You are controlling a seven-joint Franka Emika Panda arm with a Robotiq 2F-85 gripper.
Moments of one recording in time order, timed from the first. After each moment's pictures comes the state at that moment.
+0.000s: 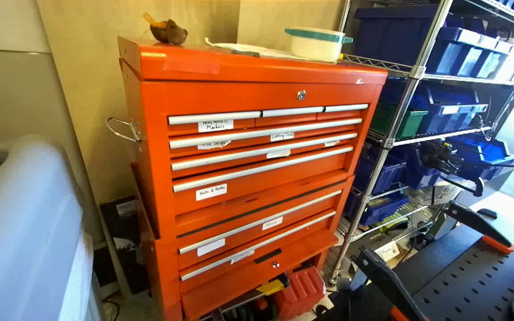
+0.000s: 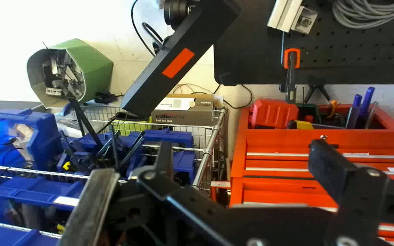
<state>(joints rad) -0.23 -0.86 -0.20 -2.59 -0.38 1.88 -0.28</state>
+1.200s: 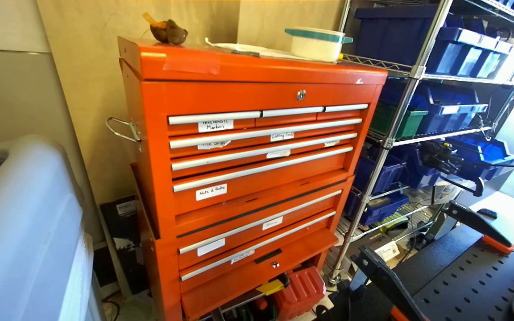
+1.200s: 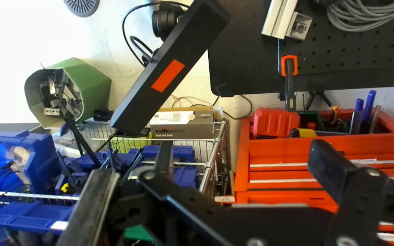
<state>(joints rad) -0.23 -0.80 -0.20 -2.61 -0.38 1.89 -0.20</state>
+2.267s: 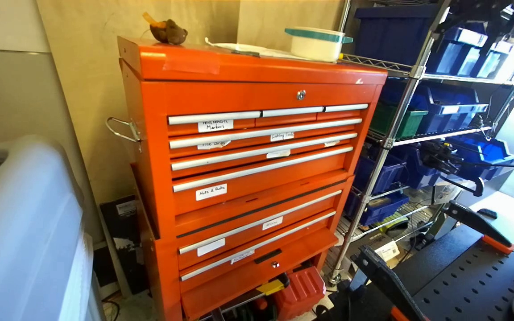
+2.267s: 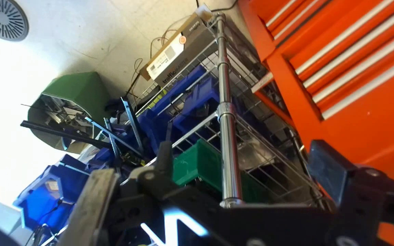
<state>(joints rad) -0.23 -0.01 -0.14 -2.25 -0.30 2.48 0.60</state>
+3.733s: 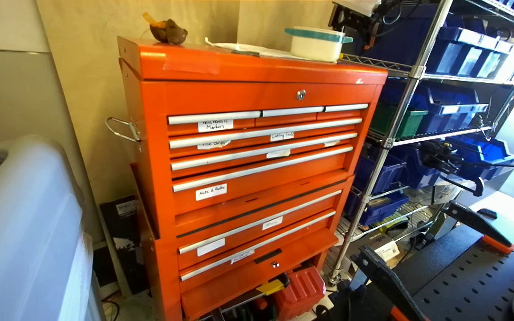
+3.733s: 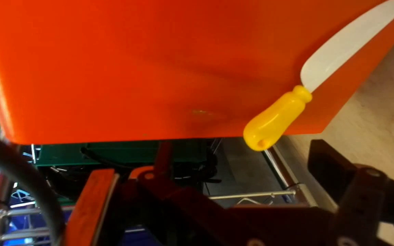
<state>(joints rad) -0.01 0.68 -0.26 -1.41 -0.19 2.52 1.22</state>
